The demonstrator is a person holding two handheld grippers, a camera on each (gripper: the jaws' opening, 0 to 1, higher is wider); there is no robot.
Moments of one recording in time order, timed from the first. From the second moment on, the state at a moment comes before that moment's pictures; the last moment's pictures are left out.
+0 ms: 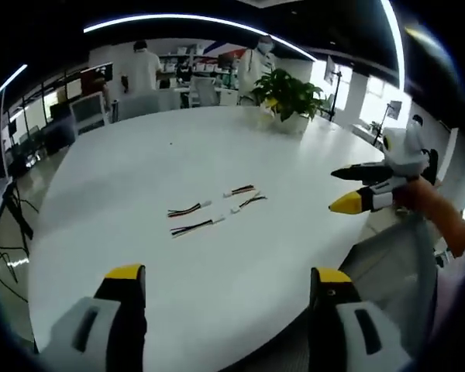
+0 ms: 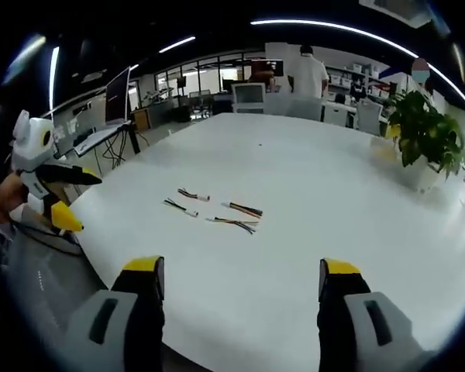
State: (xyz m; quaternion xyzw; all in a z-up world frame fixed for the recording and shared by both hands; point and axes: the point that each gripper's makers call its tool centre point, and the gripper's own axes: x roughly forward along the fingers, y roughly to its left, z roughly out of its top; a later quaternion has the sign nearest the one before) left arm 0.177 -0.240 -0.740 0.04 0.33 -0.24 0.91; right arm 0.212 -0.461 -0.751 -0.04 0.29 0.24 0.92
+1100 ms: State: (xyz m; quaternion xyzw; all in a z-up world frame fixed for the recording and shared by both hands) left arm 0.254 -0.248 -0.679 0.02 0.24 -0.32 0.92; right arm 0.274 -0.439 -0.680 -0.01 0.22 0.30 0.93
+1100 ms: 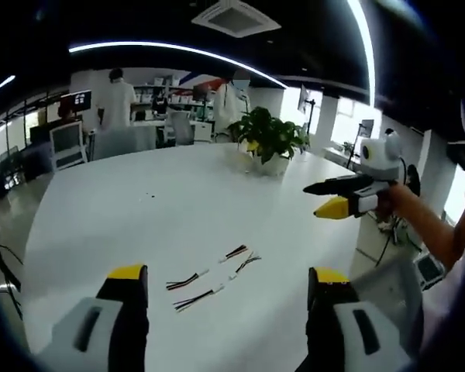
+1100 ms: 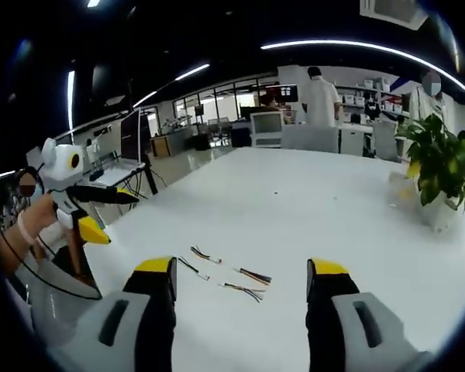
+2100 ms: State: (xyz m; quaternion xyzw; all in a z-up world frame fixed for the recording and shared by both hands) left arm 0.286 -0.263 -0.681 0.08 0.25 -0.33 0.91; right arm 0.297 -0.414 -0.681 -0.04 0.23 0.34 0.91
